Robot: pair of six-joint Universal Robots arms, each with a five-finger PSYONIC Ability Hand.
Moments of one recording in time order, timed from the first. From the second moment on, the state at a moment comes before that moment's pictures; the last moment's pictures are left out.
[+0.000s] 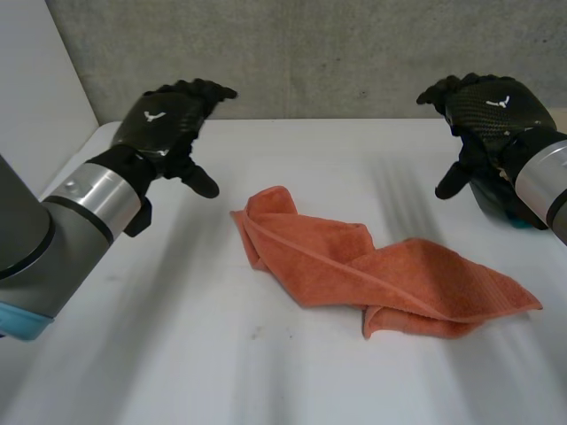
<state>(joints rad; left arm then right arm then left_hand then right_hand) 4.34 -1.73 -1.58 3.40 -1.29 3.16 1.82 -1.46 1.48 0.04 1.34 2.87 0.21 0.21 0.21 0.20 0.05 0.20 0.22 0.22 0.23 0.07</state>
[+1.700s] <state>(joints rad) 4.30 -2.02 -1.23 3.26 -1.33 3.60 1.53 -1.20 1.80 -0.03 1.05 2.49 1.15 1.19 1.19 1.20 0.98 0.95 1.17 1.18 1.18 0.97</state>
